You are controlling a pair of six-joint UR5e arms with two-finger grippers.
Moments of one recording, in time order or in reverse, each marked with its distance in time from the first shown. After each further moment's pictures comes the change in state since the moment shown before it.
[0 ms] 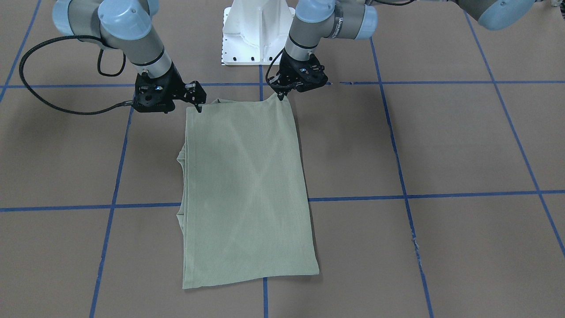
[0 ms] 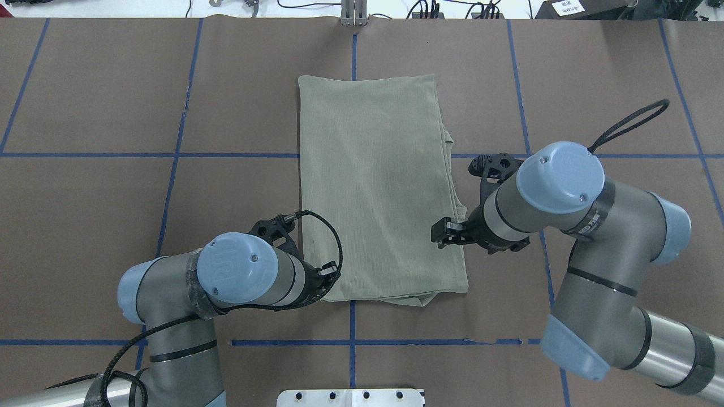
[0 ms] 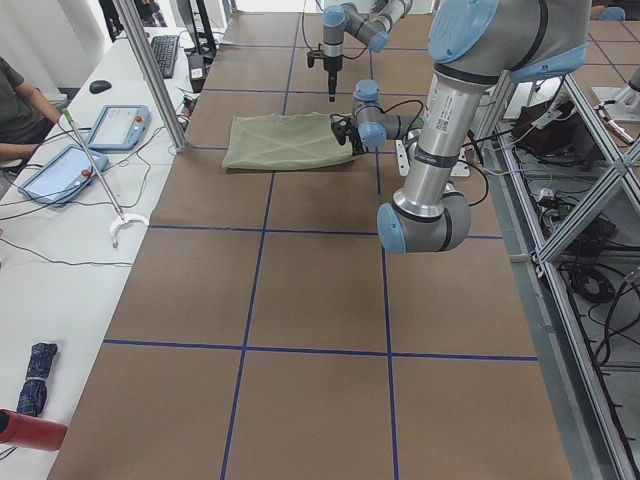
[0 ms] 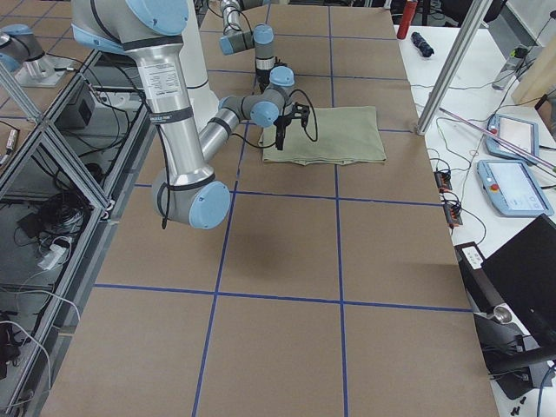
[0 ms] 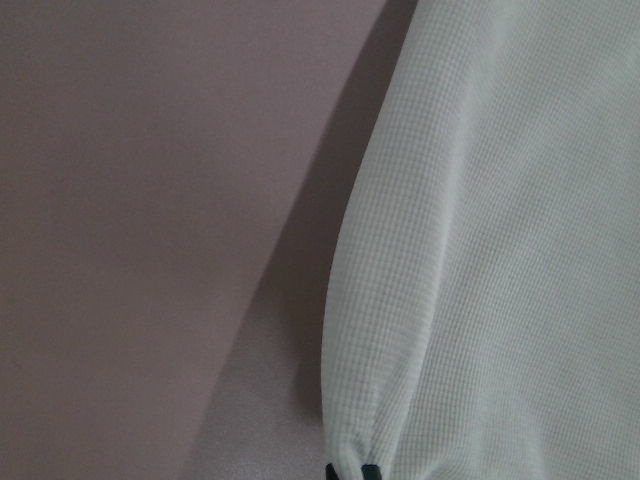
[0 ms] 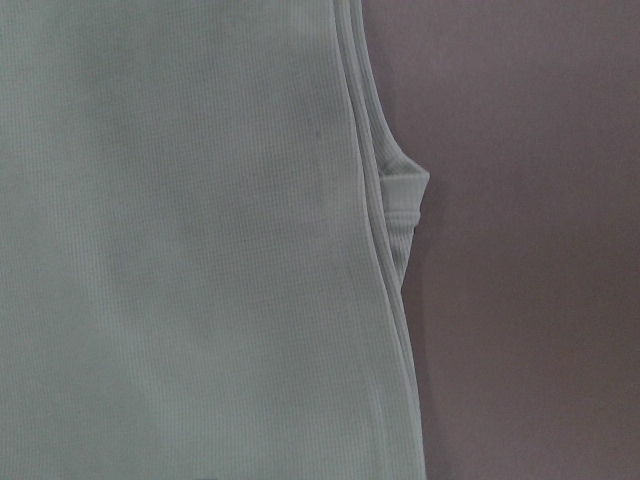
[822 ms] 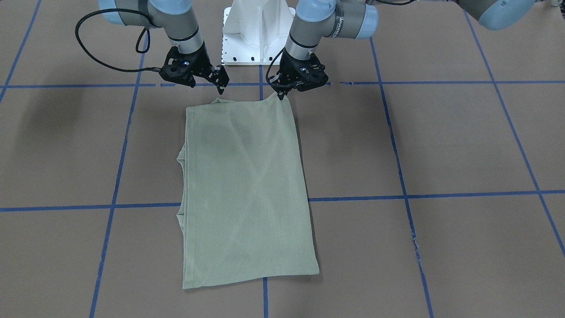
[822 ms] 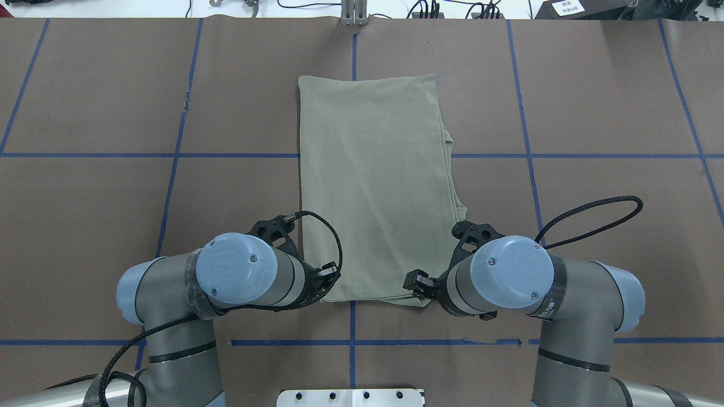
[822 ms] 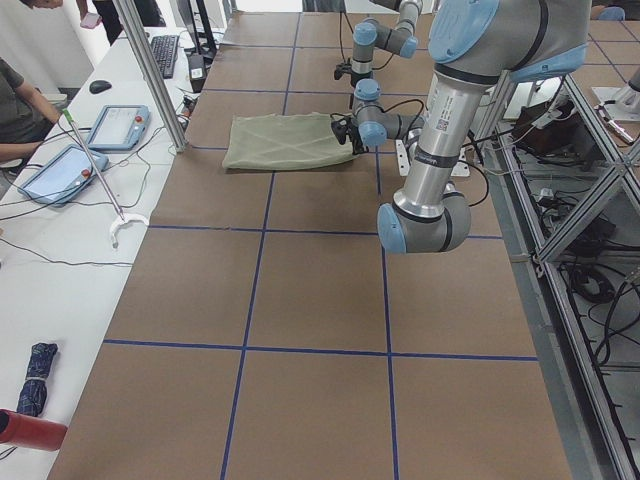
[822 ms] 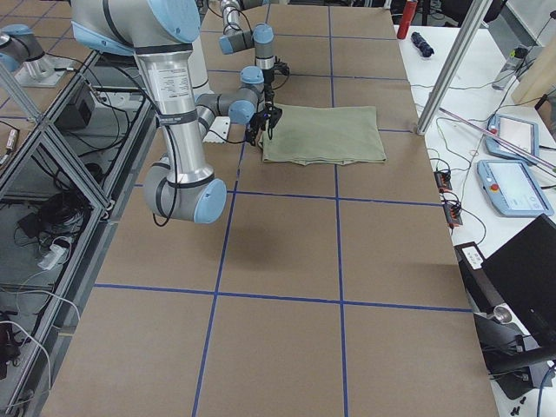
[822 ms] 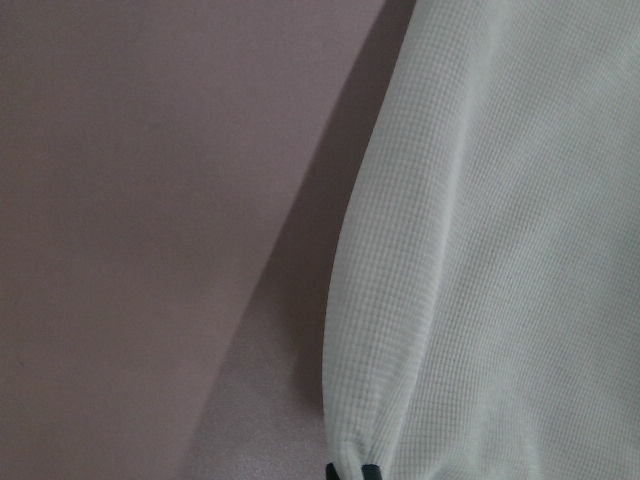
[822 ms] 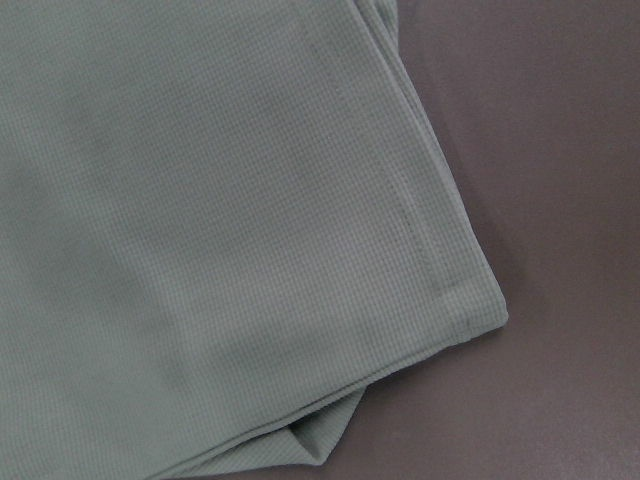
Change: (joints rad) left arm 0.001 0.001 -0.003 0.000 -0.001 0.000; right arm -0.197 0.007 0.003 0.003 -0.166 0.376
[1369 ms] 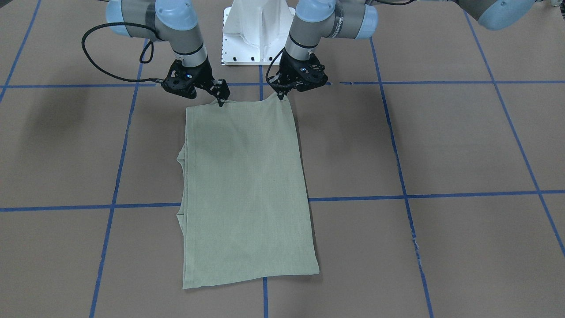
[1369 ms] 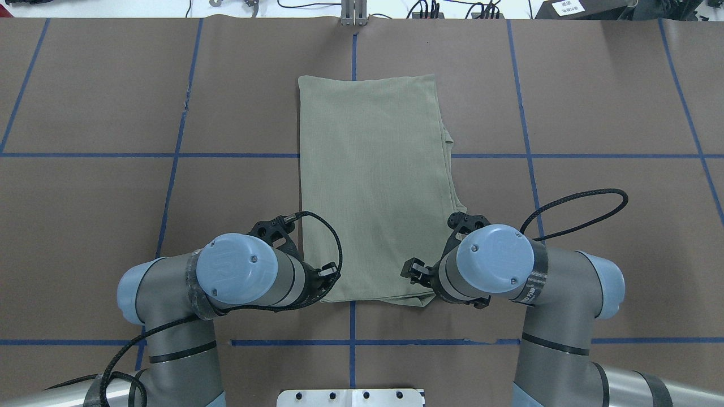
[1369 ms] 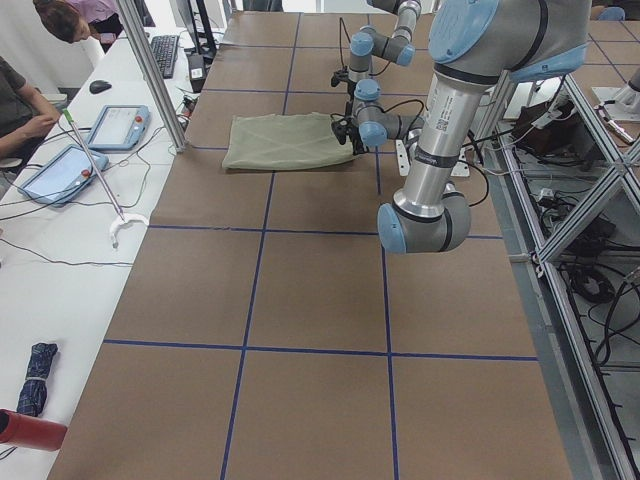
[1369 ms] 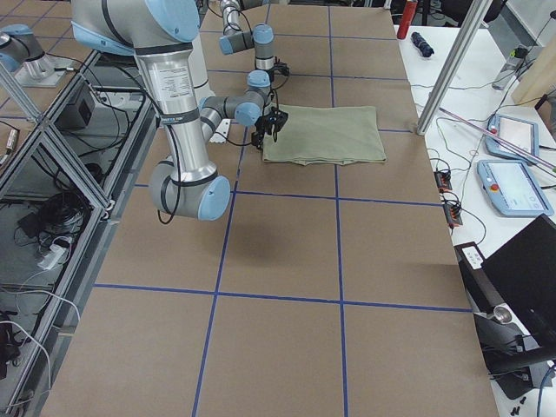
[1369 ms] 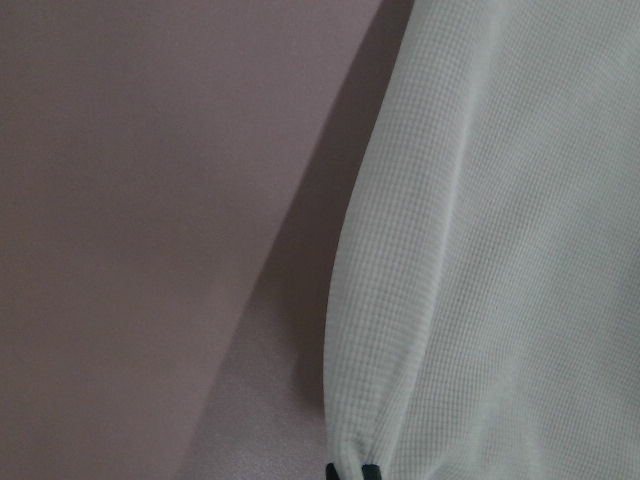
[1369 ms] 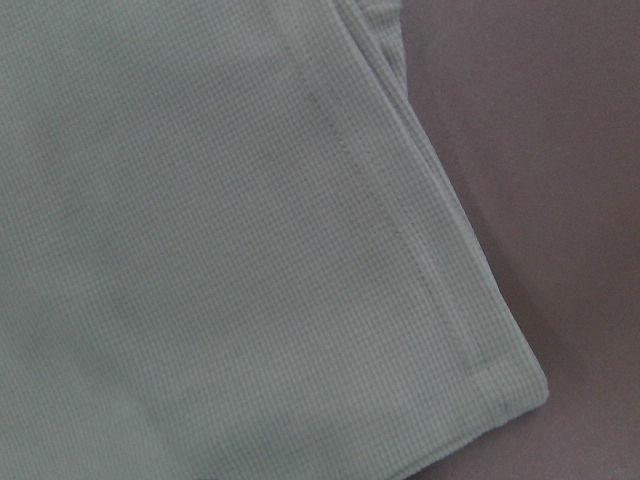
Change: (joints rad) left arm 0.001 0.001 0.003 -0.001 0.001 0.000; right arm 0.025 0.052 -0.089 -0.001 -0.001 0.003
